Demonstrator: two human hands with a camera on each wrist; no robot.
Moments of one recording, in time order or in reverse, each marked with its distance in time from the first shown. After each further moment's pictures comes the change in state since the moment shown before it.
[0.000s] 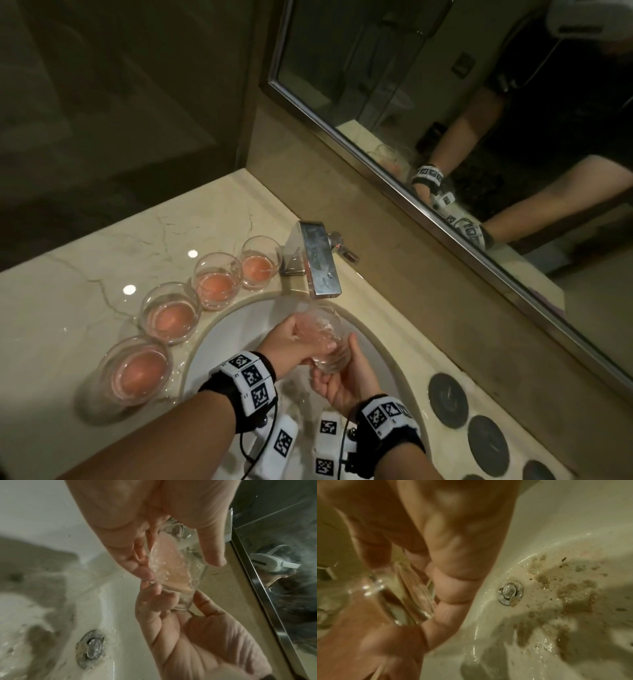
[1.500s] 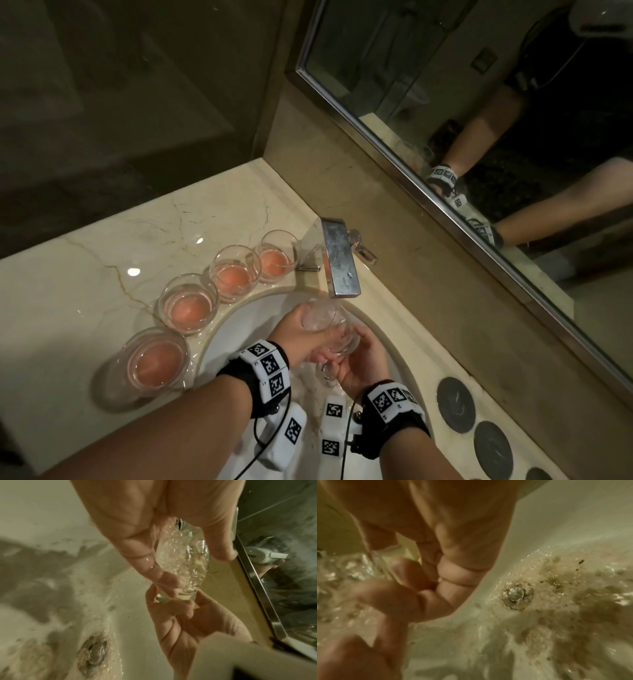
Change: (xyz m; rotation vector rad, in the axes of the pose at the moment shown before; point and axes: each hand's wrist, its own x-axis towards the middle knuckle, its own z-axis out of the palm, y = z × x) left_hand 0.008 0.005 -0.010 -0.109 -0.044 0.026; right_hand 0.016 -0.013 0.012 -0.096 0.117 -0.104
